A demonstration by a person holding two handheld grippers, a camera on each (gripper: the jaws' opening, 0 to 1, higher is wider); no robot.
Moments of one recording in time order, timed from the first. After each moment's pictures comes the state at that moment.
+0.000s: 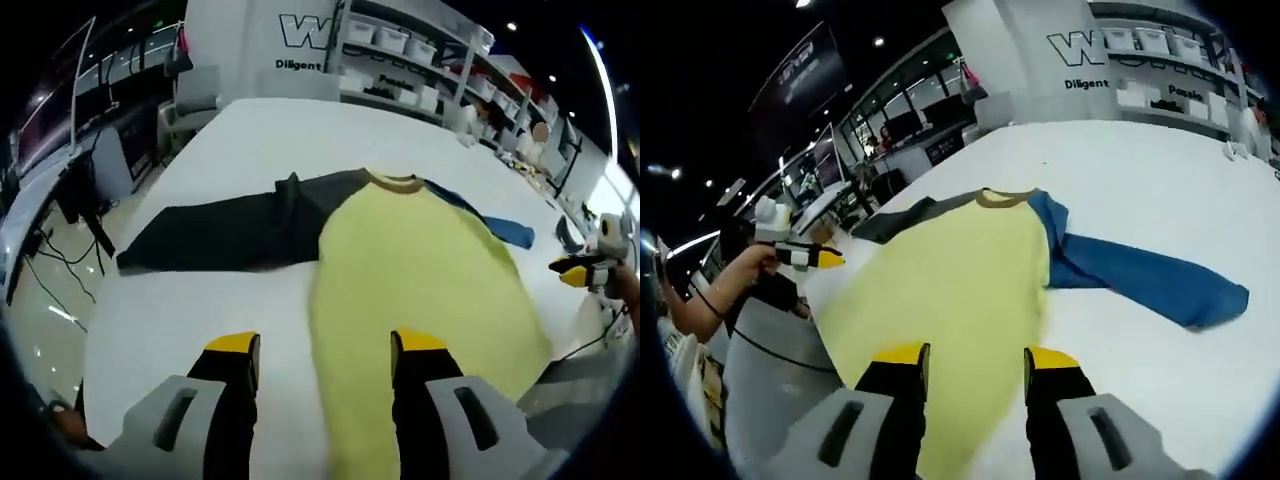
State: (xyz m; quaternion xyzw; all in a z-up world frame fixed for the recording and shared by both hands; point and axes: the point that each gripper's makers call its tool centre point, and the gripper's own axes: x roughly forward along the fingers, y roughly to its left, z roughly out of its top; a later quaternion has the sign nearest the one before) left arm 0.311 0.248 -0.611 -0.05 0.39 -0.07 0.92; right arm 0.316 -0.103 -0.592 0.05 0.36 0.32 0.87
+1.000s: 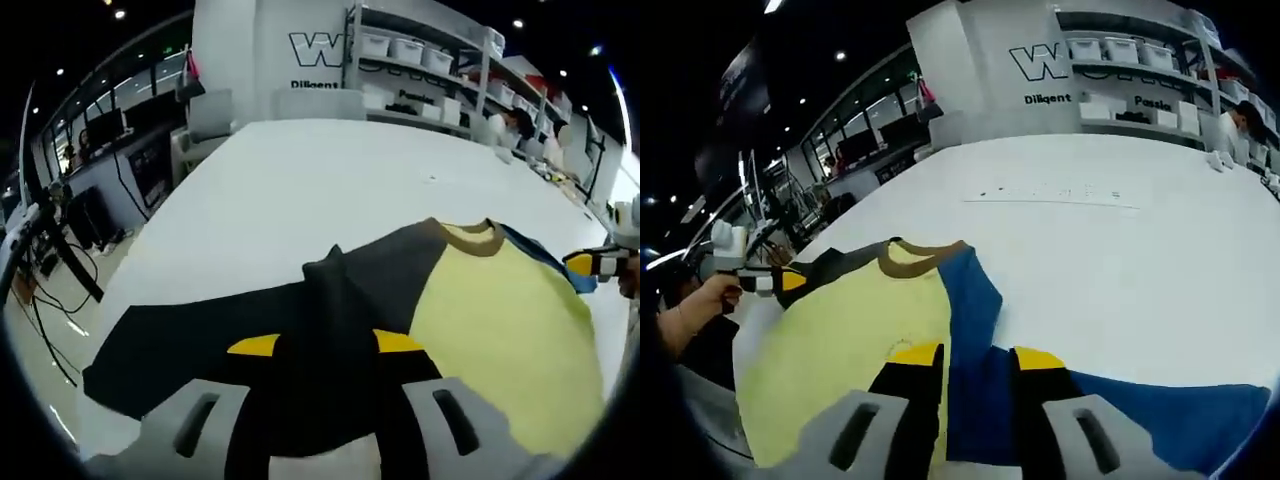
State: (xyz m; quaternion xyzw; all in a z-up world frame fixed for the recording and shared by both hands) left arm 0.474 0.268 -0.659 -0.02 0.36 -0.03 0.93; right arm 0.489 -0.089 -0.648 0.04 0.34 0.24 0.91
